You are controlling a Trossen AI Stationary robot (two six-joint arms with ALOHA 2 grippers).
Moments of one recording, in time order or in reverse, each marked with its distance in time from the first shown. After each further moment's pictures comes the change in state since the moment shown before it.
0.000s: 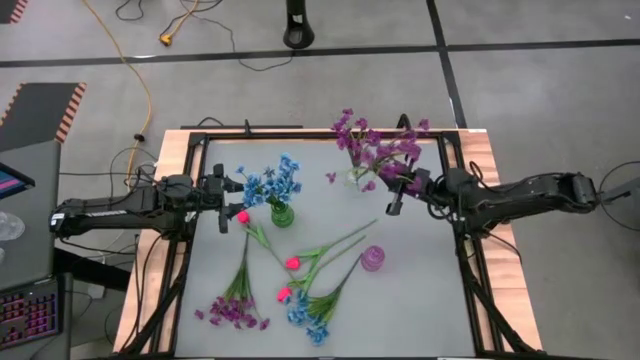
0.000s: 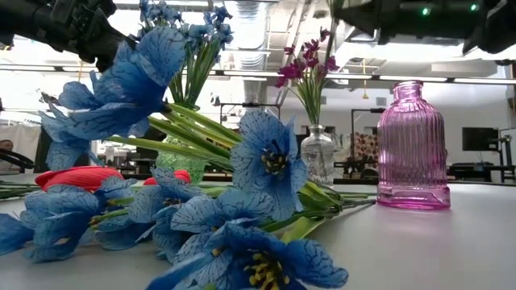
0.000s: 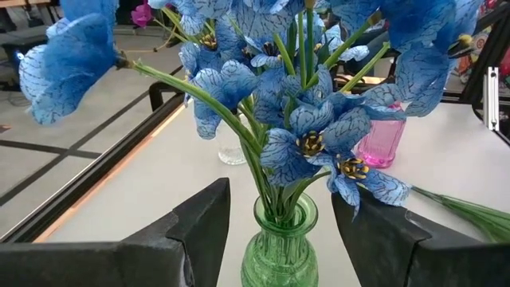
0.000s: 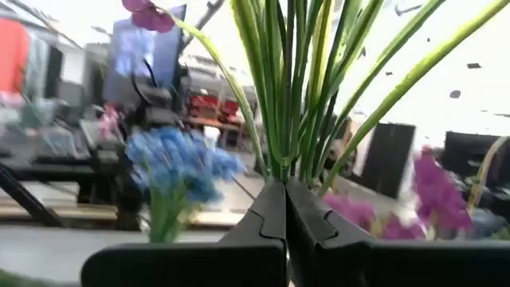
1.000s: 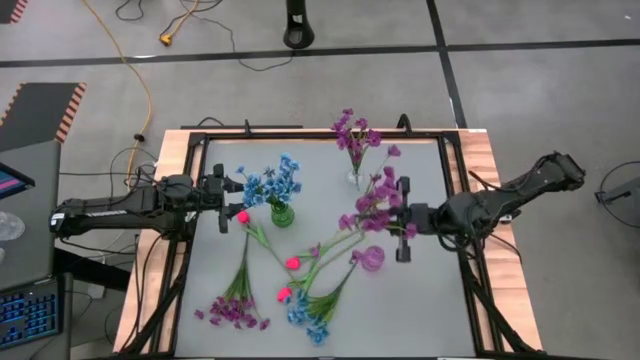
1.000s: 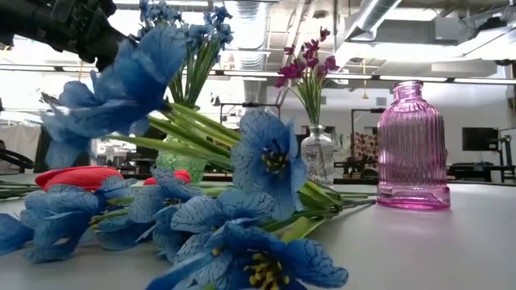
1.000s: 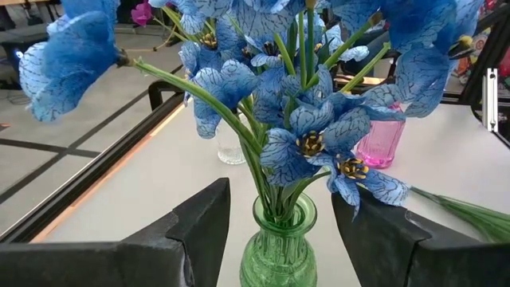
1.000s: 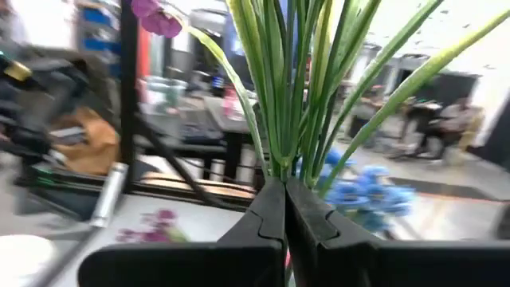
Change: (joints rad) left arm 0.000 0.000 0.000 0.000 0.000 -0.007; right arm 0.477 0.083 0.447 -0.579 0.215 0.075
